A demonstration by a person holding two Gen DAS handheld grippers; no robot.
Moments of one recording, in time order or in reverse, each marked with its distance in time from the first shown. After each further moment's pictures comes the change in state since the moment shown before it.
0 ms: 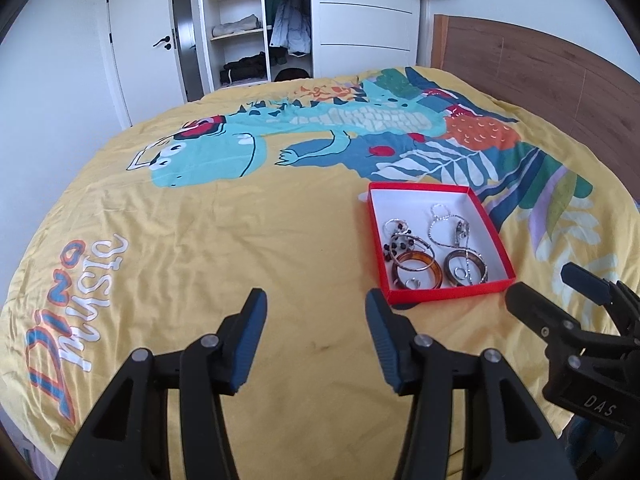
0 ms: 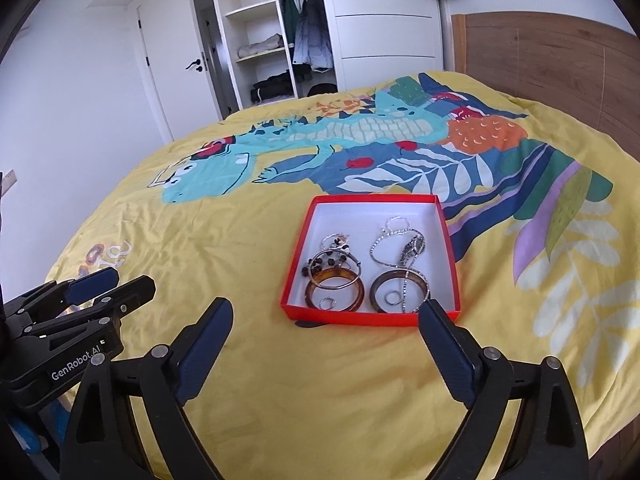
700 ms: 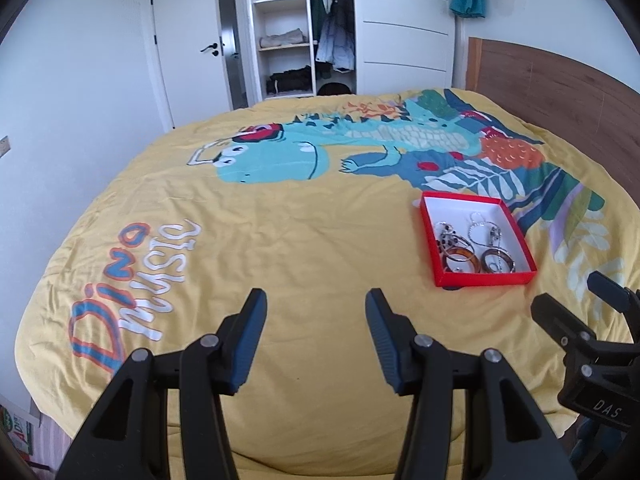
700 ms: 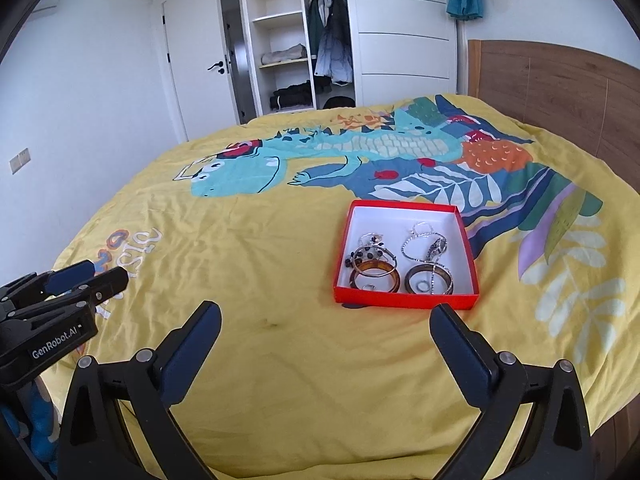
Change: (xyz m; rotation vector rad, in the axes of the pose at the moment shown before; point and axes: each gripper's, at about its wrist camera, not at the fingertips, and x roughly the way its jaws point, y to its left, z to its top) left arm -0.076 0.070 -0.037 -0.063 -0.065 0.112; right arm -0.052 0.069 -0.028 -0.063 -0.046 -0.013
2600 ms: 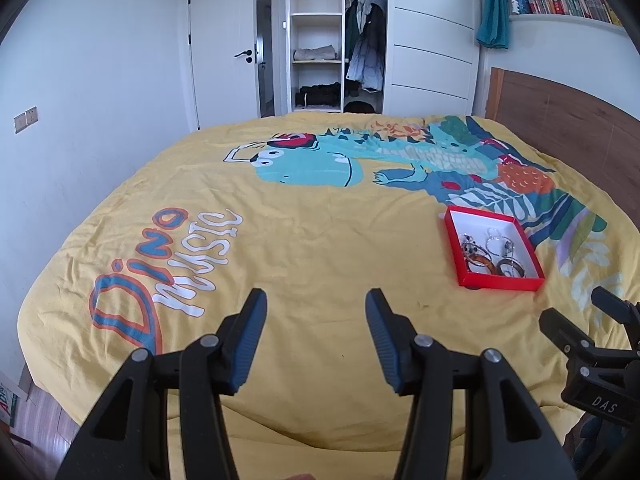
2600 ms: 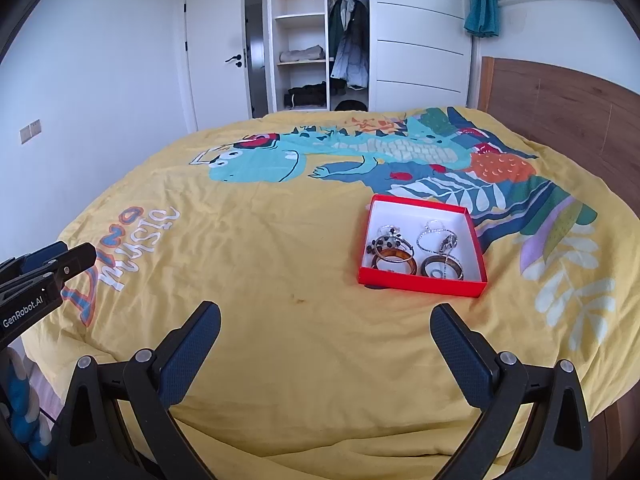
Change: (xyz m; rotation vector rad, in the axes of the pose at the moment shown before) left arm -0.037 0.058 -0.035 -0.091 -0.053 0.021; right arm -0.027 0.040 -0.028 -0.074 -0.012 -0.011
